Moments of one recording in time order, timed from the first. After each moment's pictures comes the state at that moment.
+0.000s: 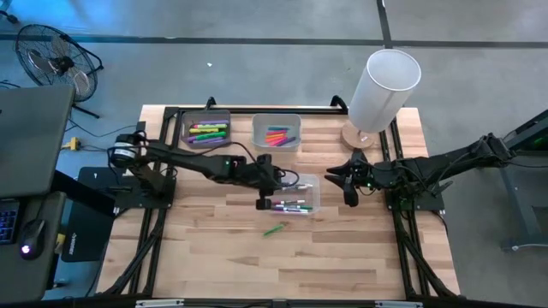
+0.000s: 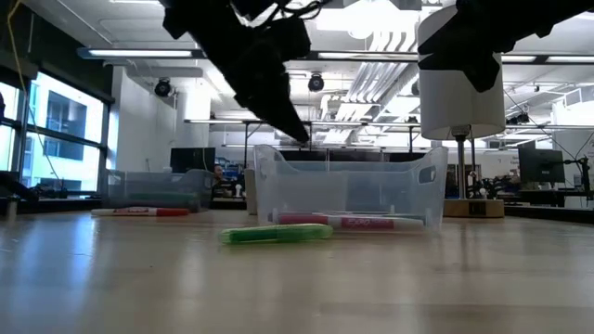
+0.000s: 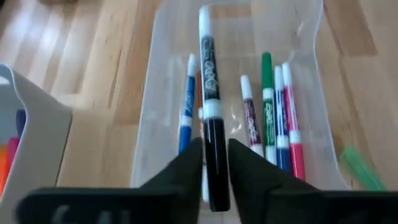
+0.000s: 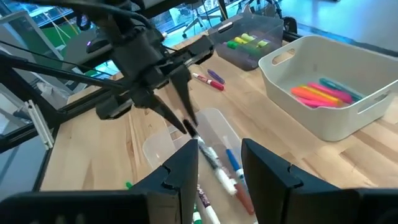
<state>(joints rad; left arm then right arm) -0.05 1.67 1.11 -0.20 -0.14 0.05 0.23 0.81 0.52 -0.07 0.44 0.53</state>
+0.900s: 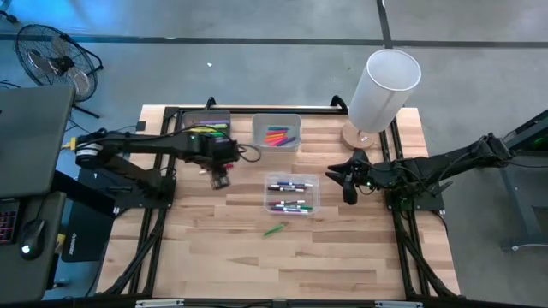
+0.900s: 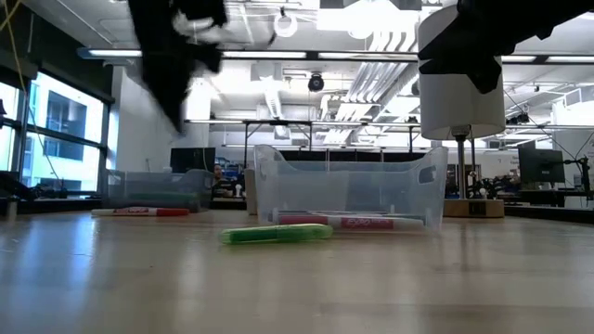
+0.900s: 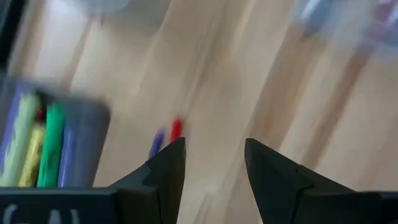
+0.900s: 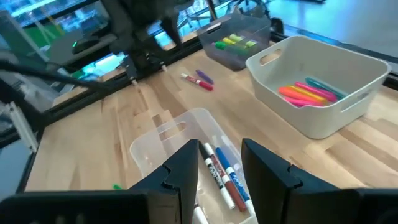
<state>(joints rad) 0.11 1.35 1.08 -0.95 -0.21 -0.21 0.23 0.81 0.52 -0.09 0.48 0.54</state>
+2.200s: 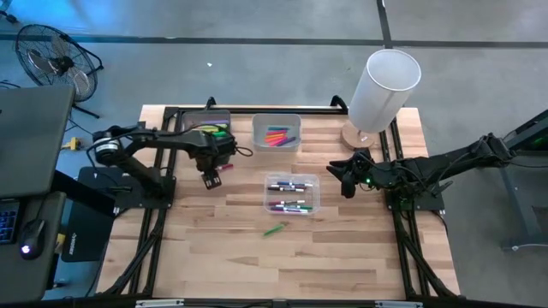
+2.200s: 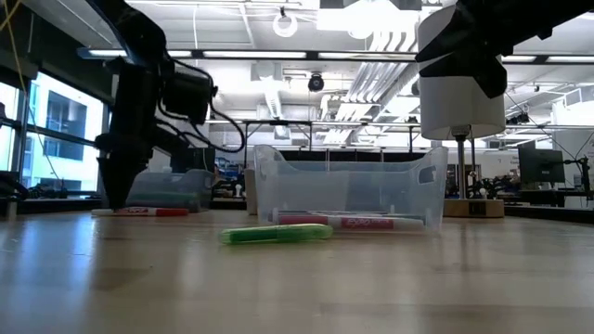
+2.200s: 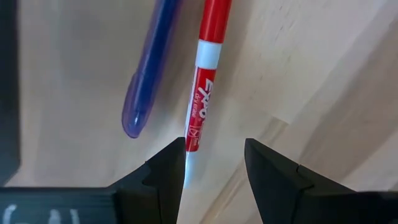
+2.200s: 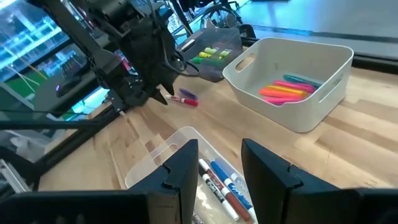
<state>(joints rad) 0.39 1.47 0.77 -0.88 -0.03 -0.04 0.23 0.81 0.52 -0.09 0.60 0.73</state>
